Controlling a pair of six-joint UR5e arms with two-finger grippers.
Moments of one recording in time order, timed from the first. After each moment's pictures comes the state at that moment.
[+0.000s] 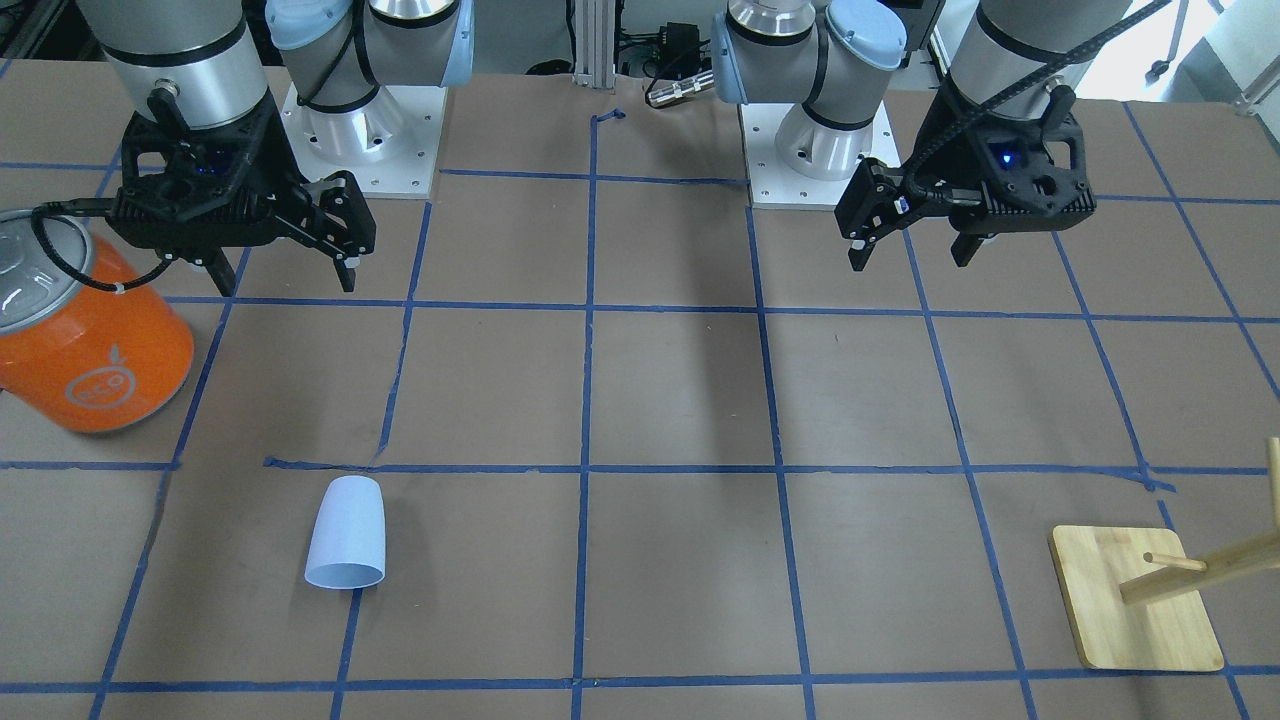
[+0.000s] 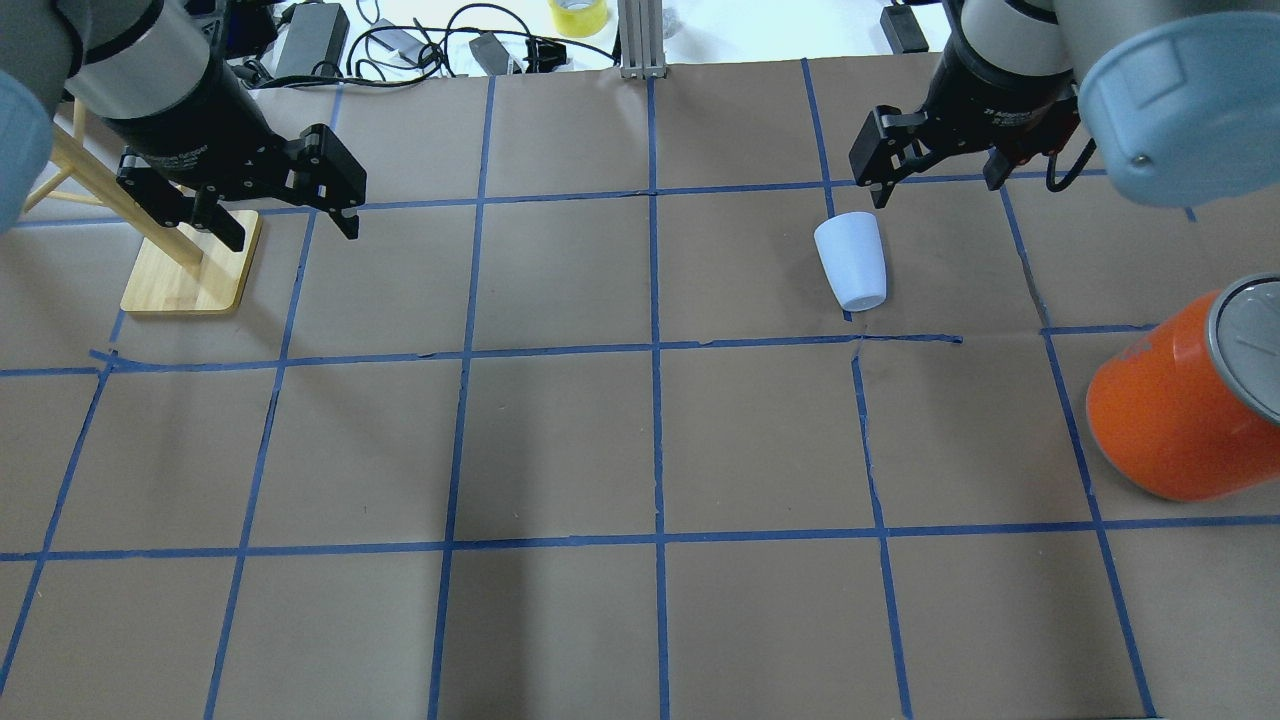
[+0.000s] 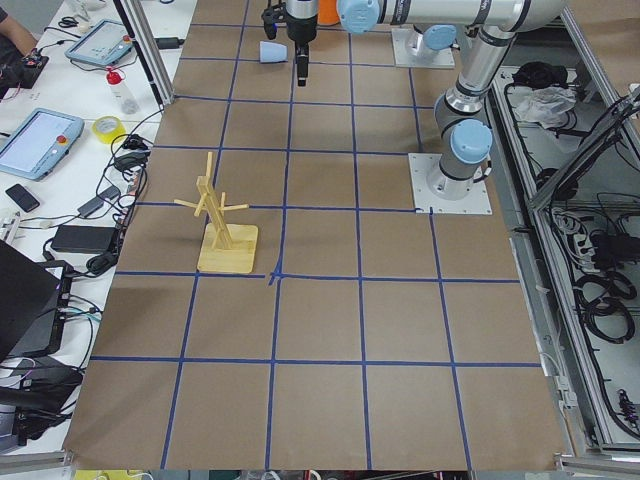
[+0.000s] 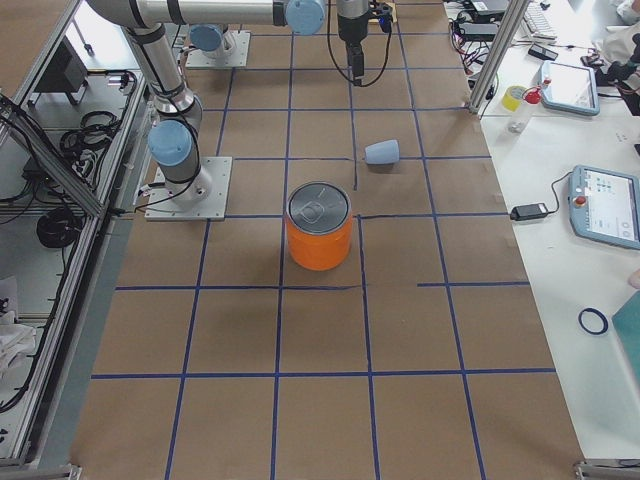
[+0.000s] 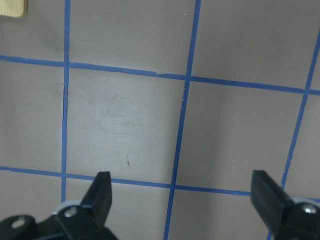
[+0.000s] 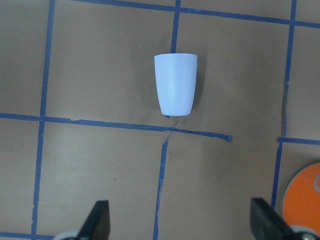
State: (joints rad) left arm -1.51 -1.54 -1.57 -1.55 1.58 -0.02; right arm 1.60 -1.56 1.59 -1.72 -1.61 -0.08
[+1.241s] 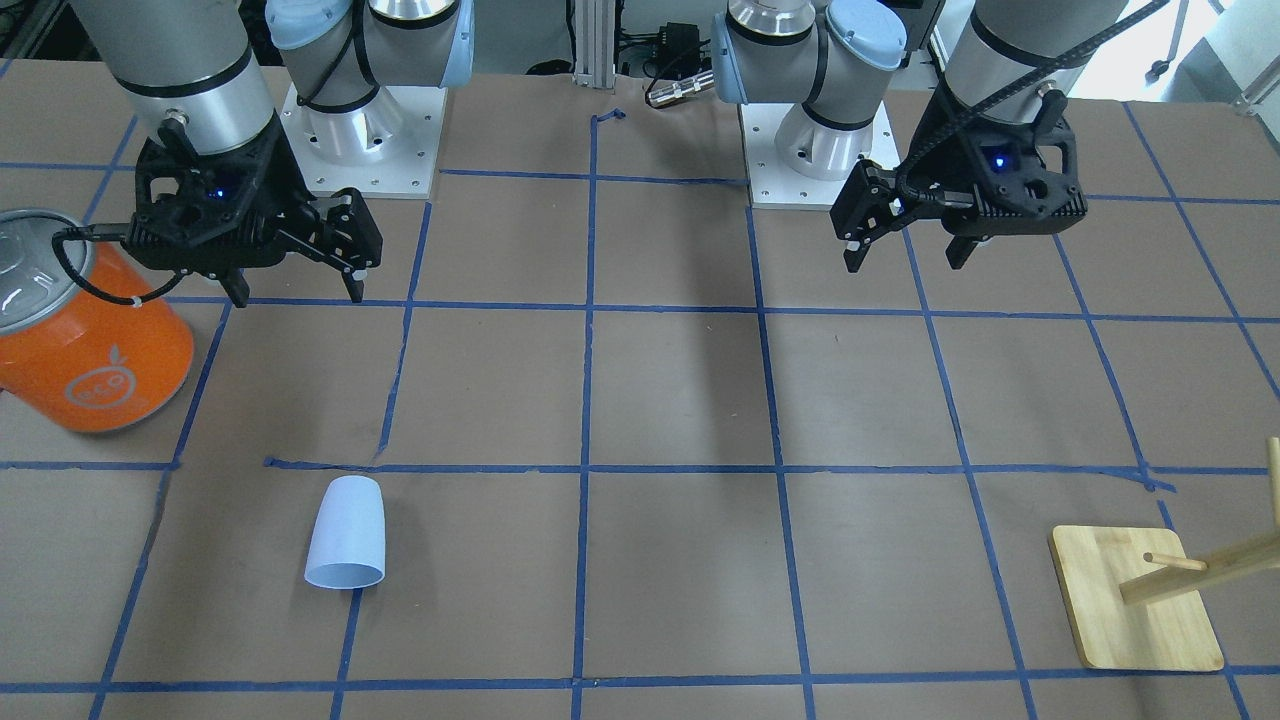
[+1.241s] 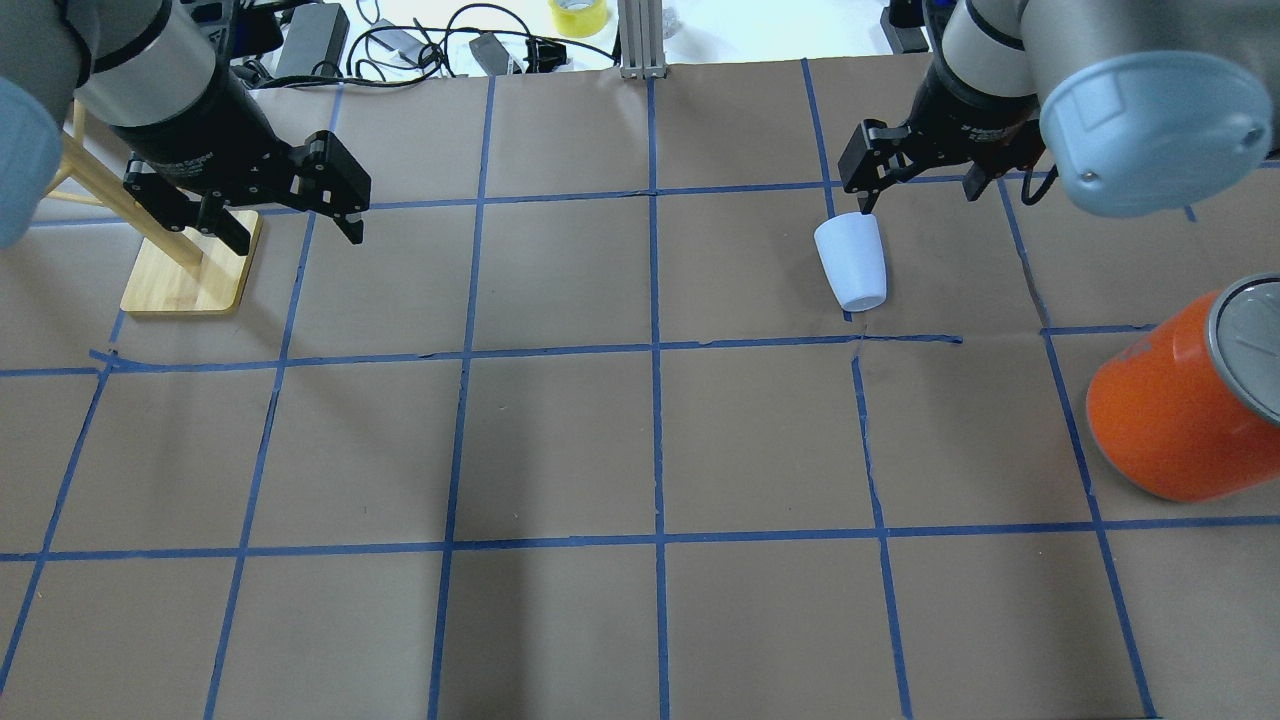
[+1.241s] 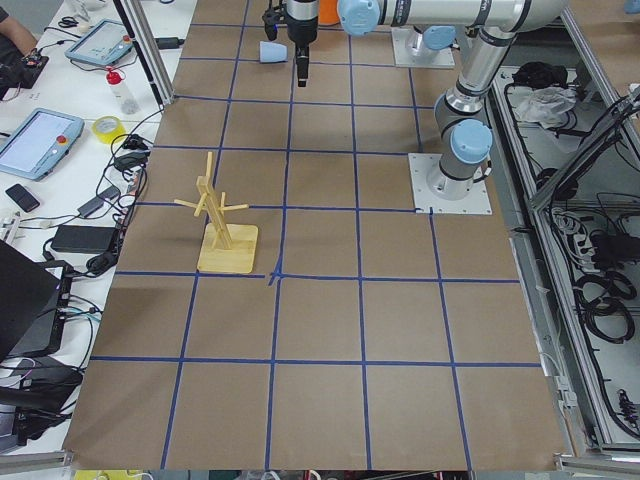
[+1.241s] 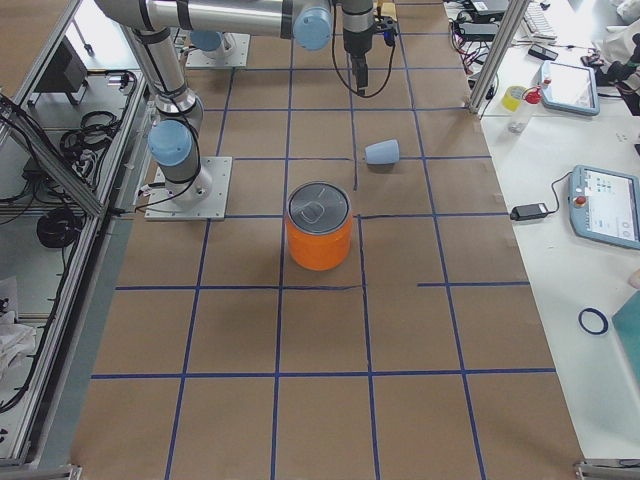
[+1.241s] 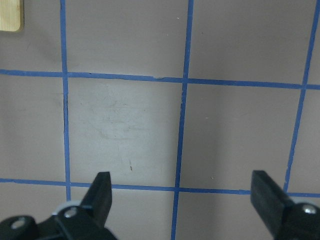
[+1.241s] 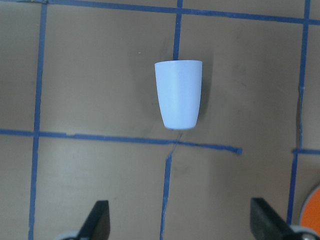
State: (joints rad) left arm -1.51 -1.54 -1.59 -1.54 1.58 -0.02; right arm 1.58 -1.48 1.63 -1.85 -1.58 -0.07
